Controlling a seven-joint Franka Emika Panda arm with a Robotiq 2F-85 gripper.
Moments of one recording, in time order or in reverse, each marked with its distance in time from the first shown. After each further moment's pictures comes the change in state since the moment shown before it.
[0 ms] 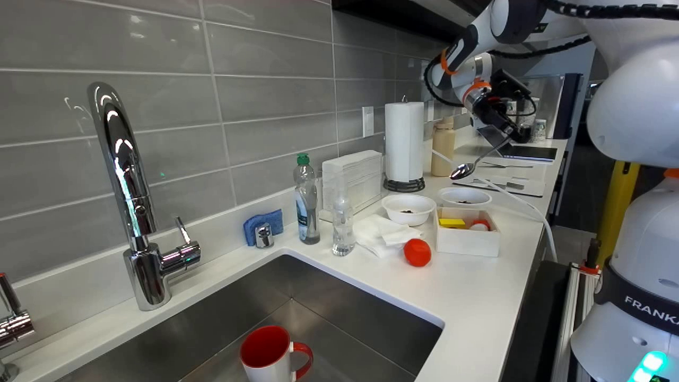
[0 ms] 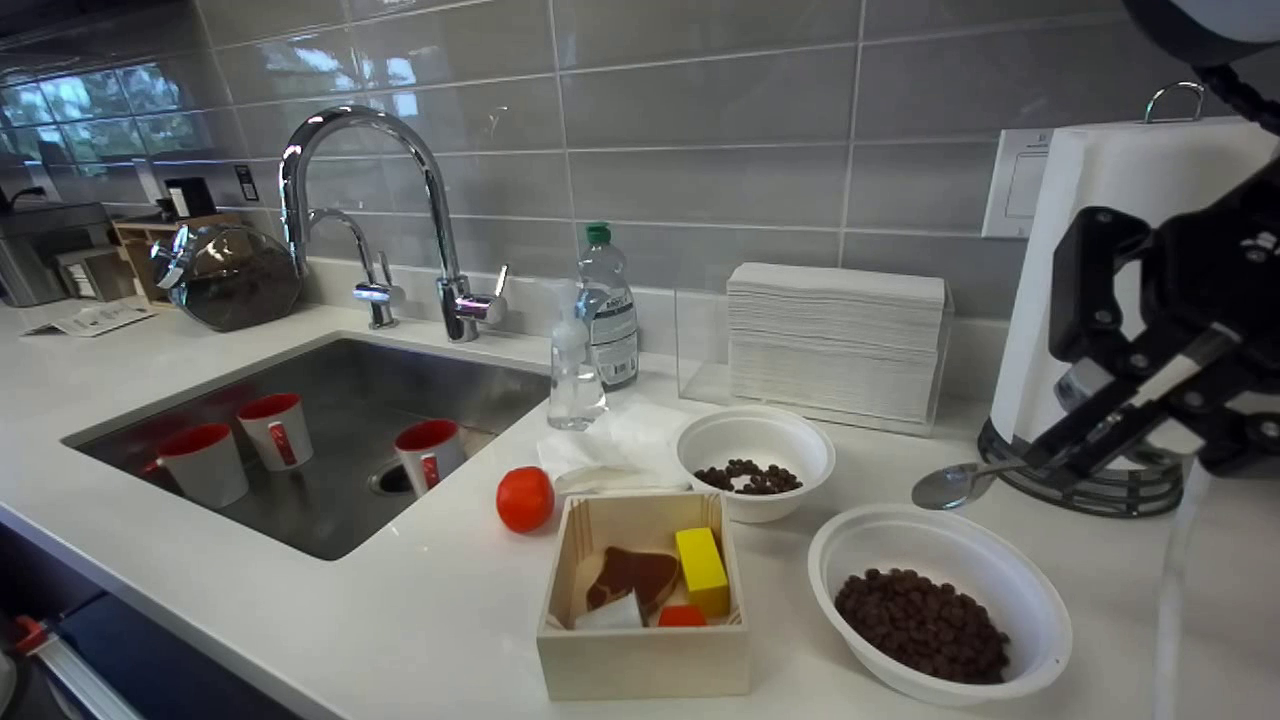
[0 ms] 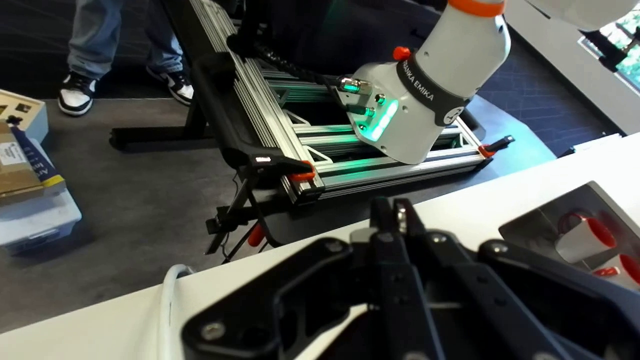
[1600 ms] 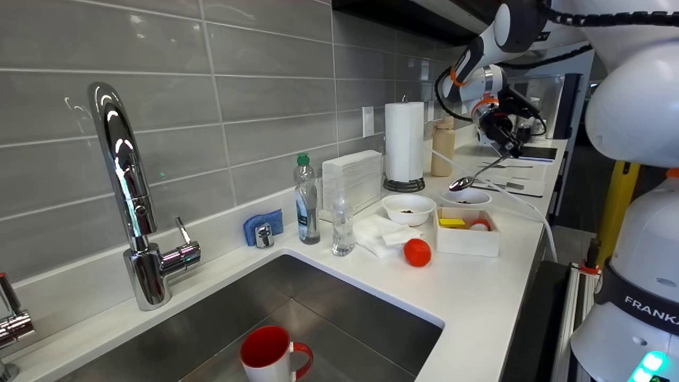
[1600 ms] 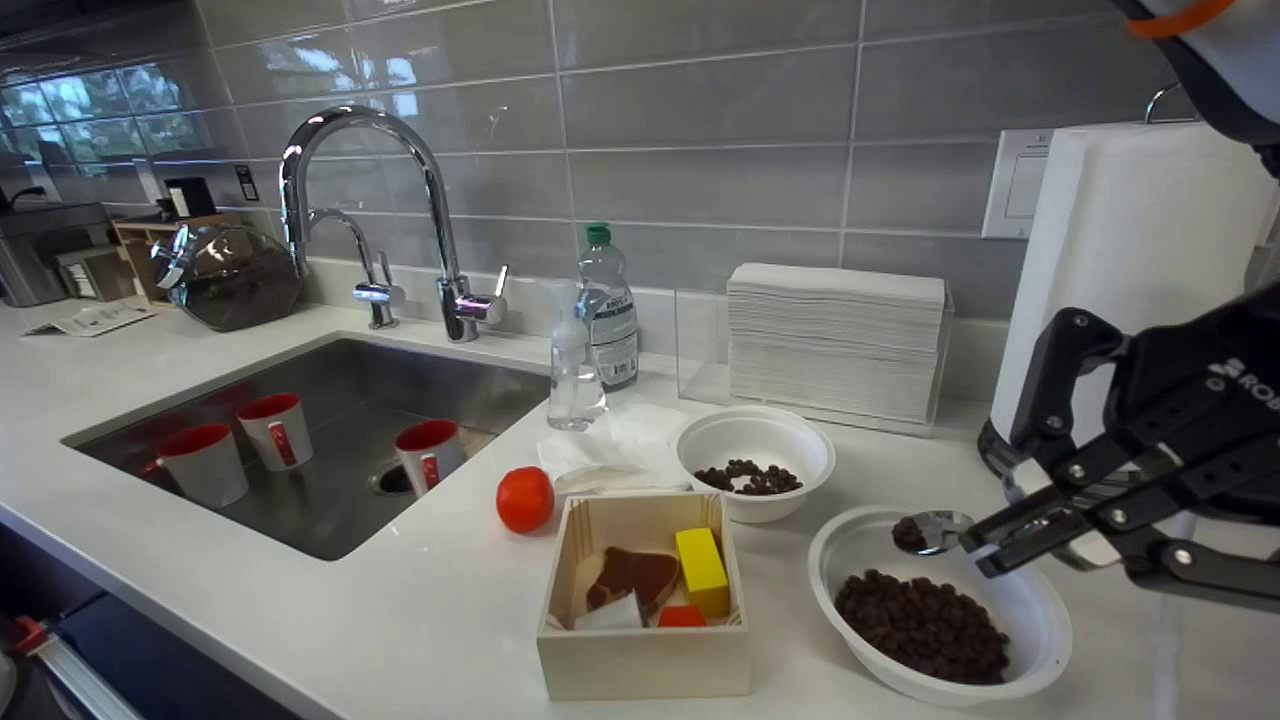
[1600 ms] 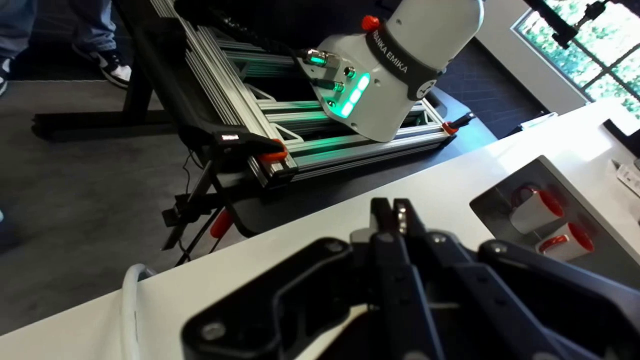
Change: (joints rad) arm -0.033 0.043 -0.040 -0.054 0.136 0.034 0.040
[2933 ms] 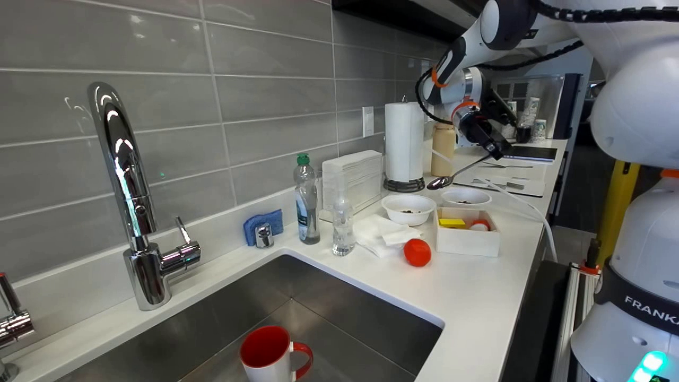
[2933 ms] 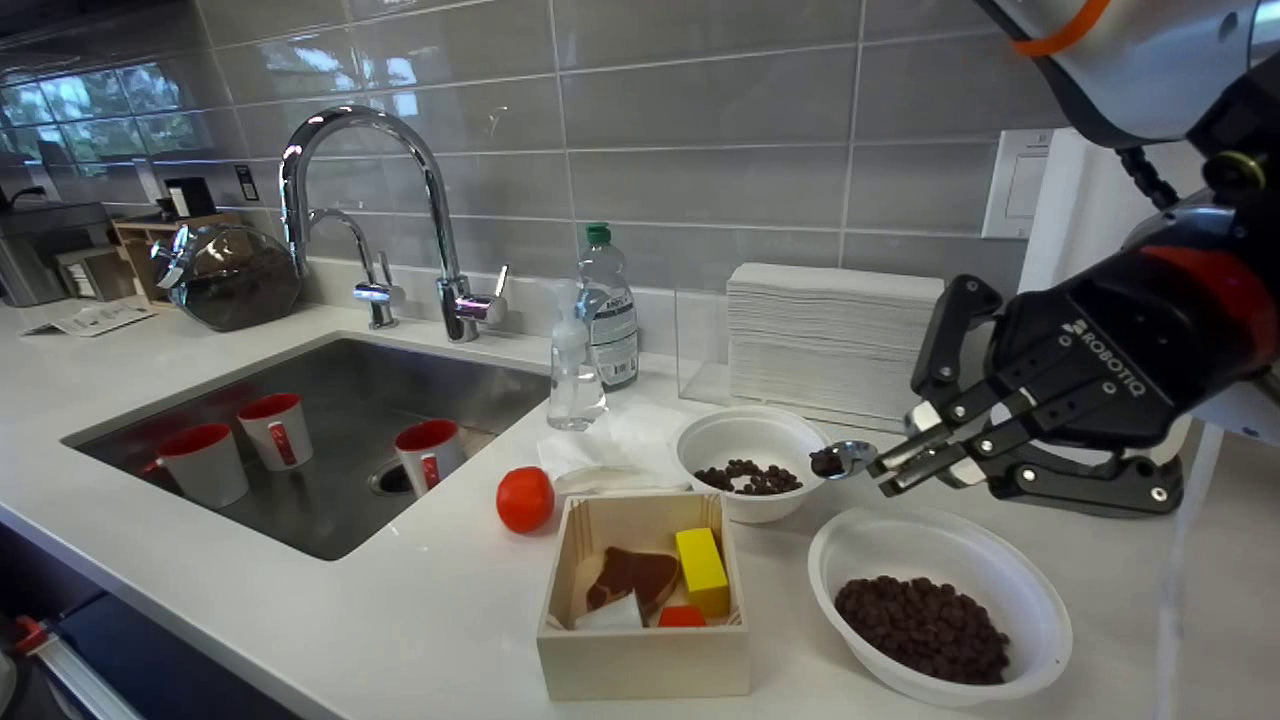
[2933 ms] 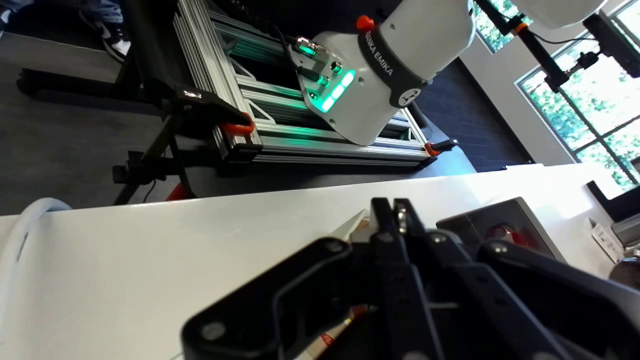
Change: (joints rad) arm 0.095 -0.013 0.002 -0.041 0.032 0.000 -0.113
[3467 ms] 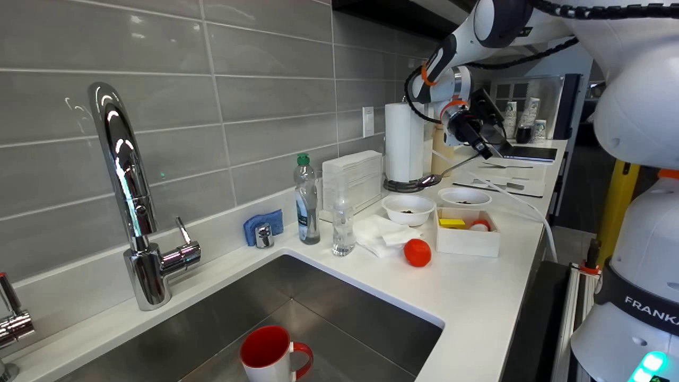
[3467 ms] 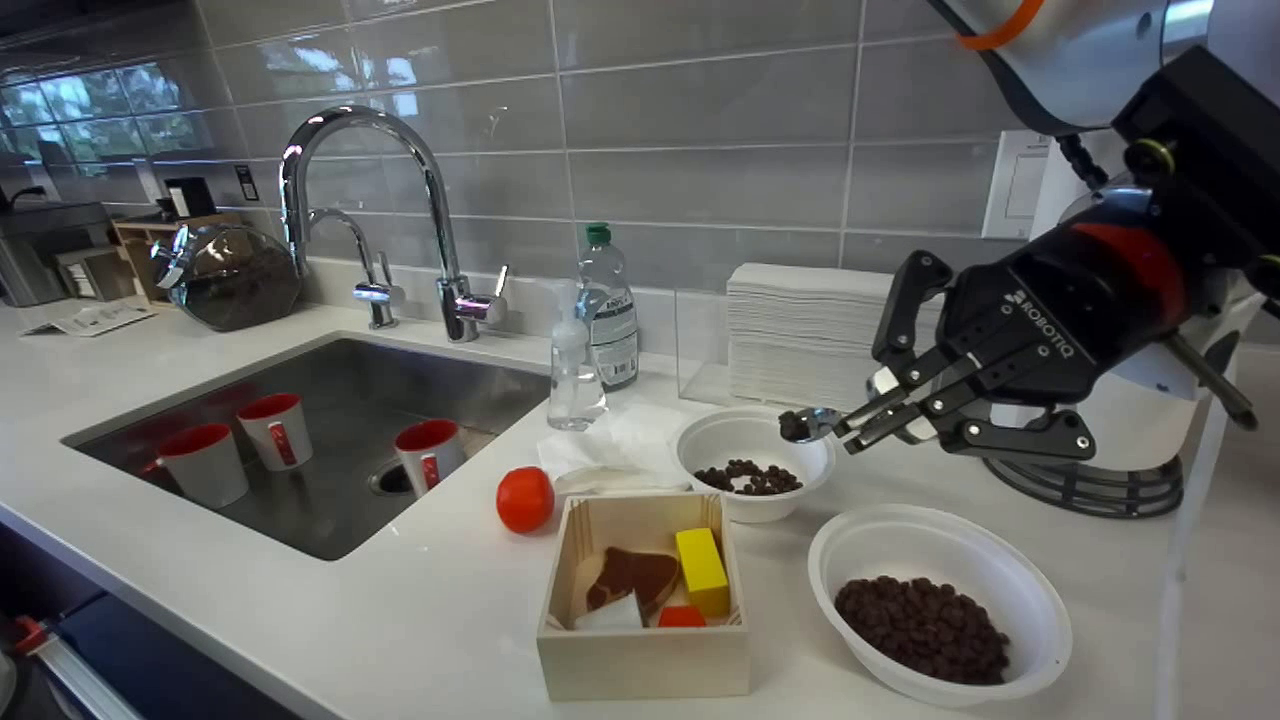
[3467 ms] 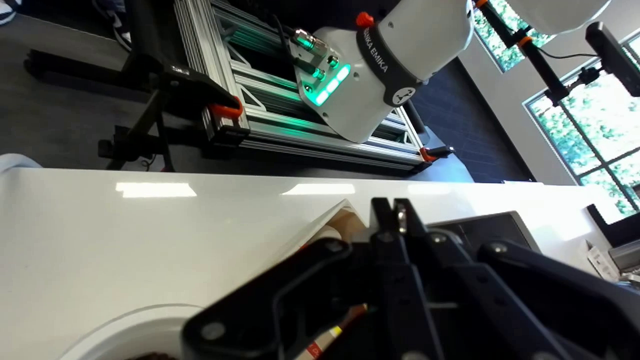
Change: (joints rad) arm 0.052 -0.013 0.008 -0.008 0.010 0.000 -0.033
